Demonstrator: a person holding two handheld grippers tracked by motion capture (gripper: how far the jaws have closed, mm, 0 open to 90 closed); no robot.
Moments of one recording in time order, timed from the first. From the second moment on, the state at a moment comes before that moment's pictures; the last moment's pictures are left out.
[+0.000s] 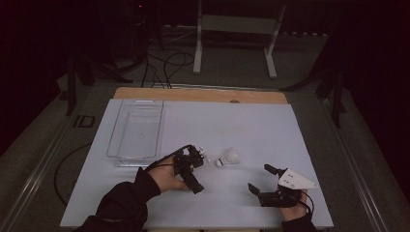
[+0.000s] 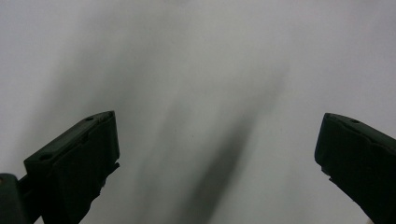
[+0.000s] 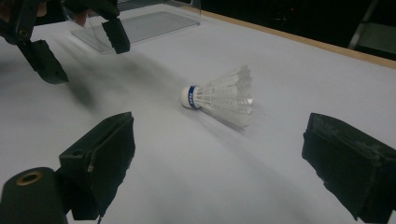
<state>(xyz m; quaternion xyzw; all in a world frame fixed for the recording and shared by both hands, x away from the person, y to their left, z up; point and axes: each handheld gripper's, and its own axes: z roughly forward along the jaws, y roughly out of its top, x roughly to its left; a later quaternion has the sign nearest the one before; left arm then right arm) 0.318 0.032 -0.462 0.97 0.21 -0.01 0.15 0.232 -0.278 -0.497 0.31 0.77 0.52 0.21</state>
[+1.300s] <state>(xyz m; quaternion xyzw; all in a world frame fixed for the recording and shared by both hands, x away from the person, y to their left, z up) 0.349 -0.015 -0.466 0.96 0.20 0.01 0.21 0.232 -0.278 -0.498 0.31 0.77 0.52 0.21</state>
